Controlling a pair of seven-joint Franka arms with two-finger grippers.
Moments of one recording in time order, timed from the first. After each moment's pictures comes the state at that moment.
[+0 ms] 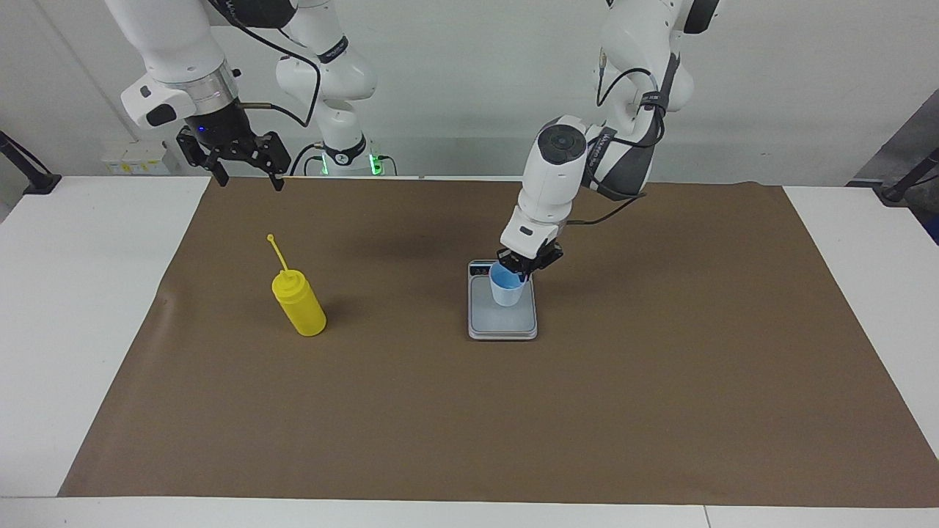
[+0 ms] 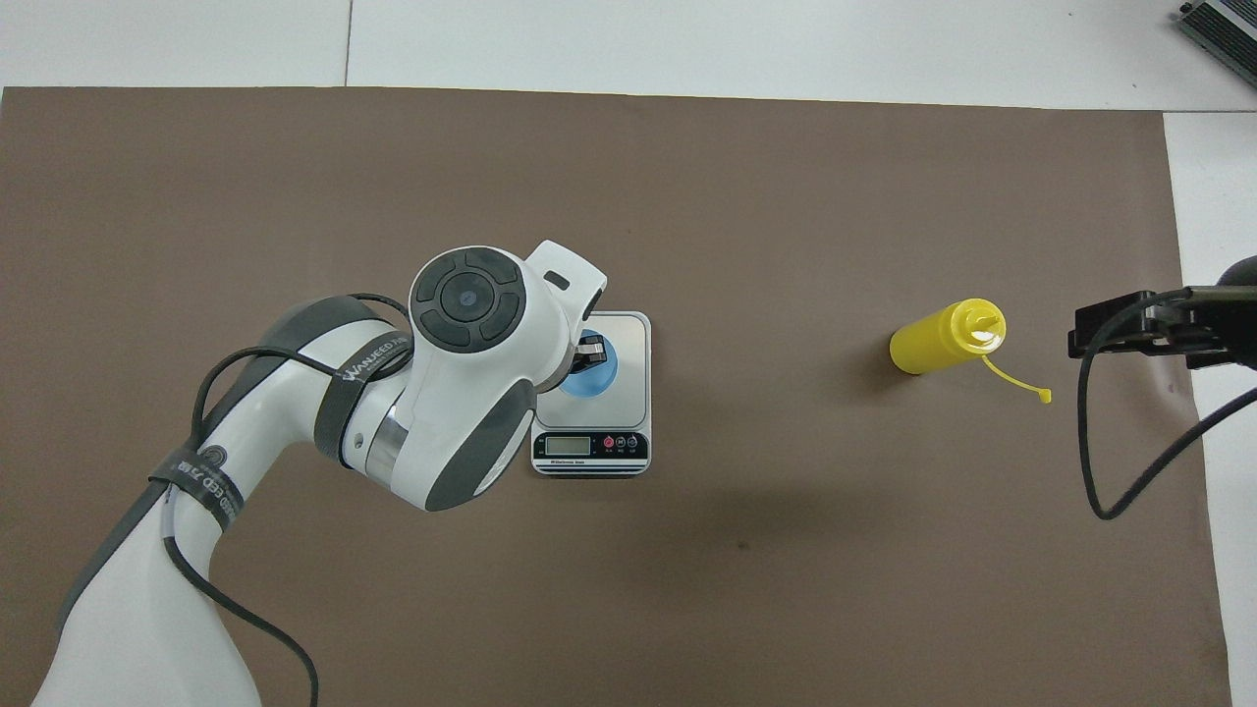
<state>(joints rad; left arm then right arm) -0.52 0.26 -0.10 -1.79 -0.04 2.10 -0.74 -0.07 -0.05 0.08 -1.58 -0.01 1.51 0.12</state>
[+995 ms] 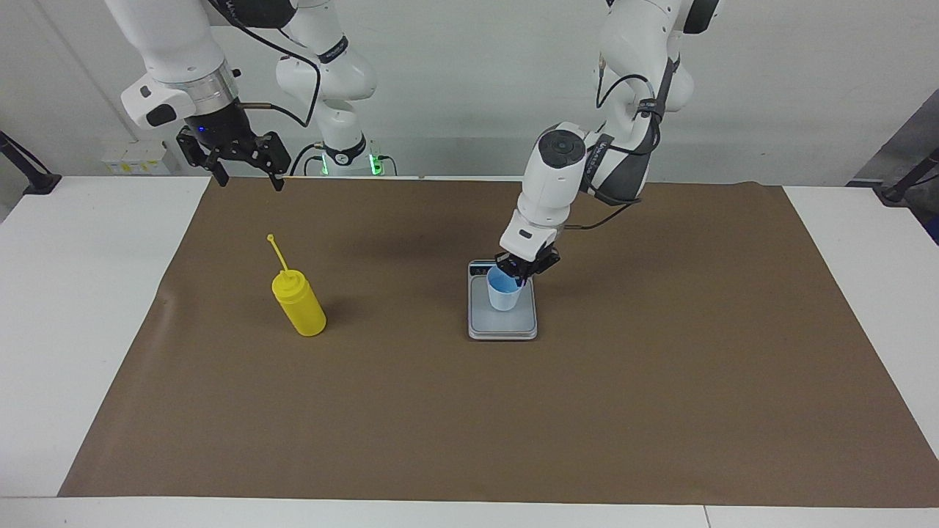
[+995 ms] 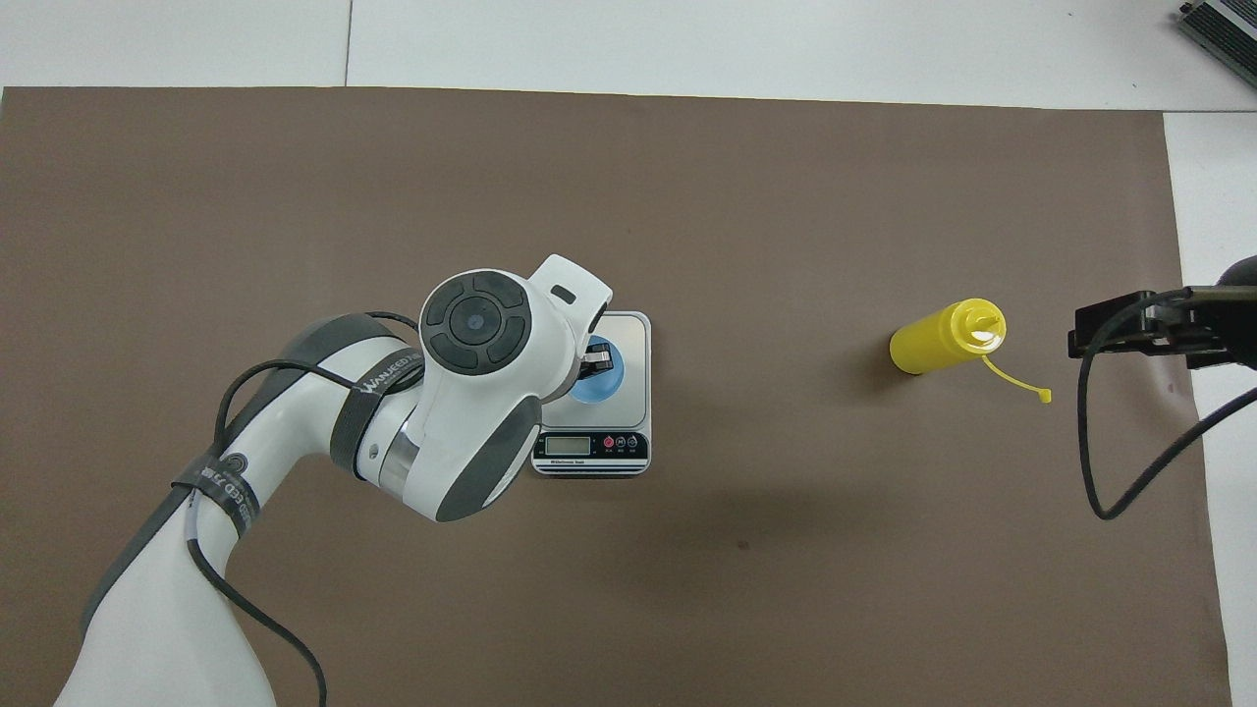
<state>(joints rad) -0.53 0.26 -0.10 -1.84 -0.04 2.18 -0.74 -0.07 -0.05 0.08 -1.58 -0.01 1.51 0.12</state>
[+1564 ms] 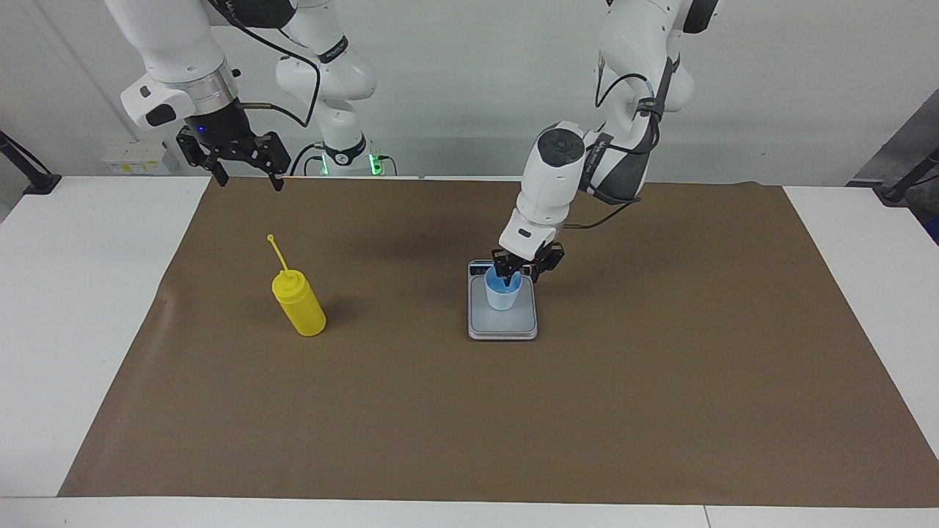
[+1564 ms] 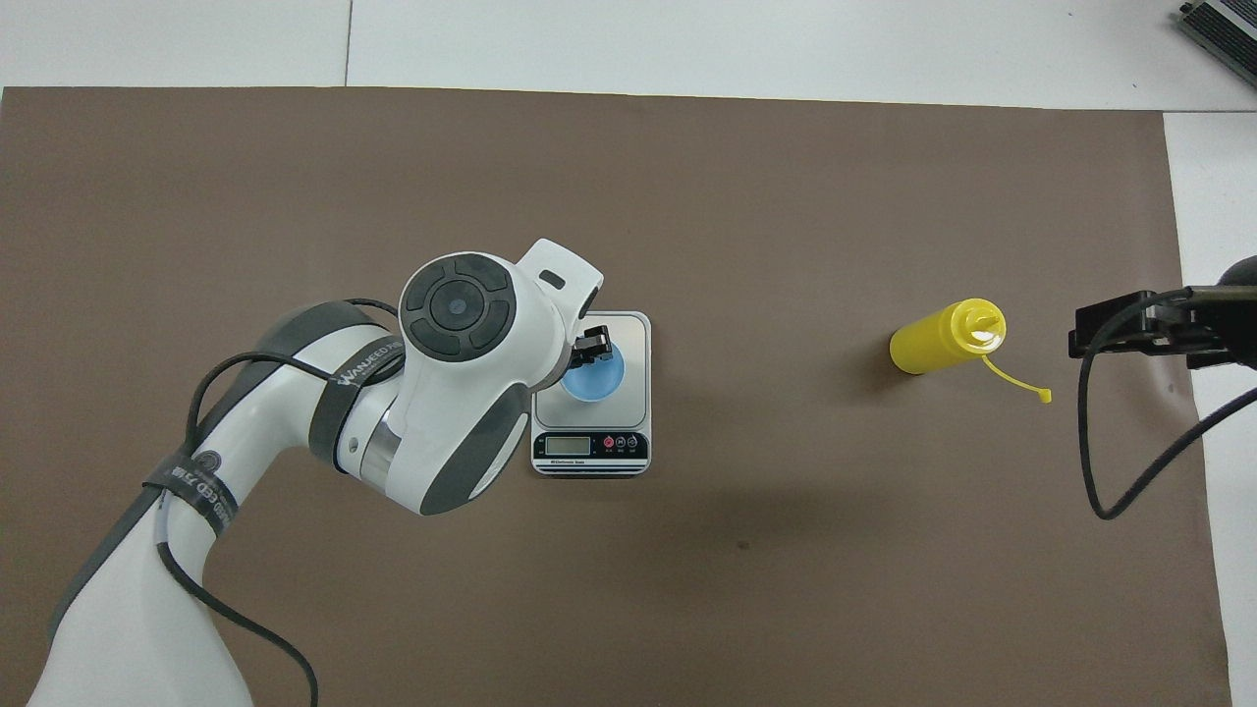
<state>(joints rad) -0.53 0.24 -0.08 -1.80 -0.04 2.14 -0.74 -0.07 -0.05 0.08 -1.58 -0.01 1.51 0.12</state>
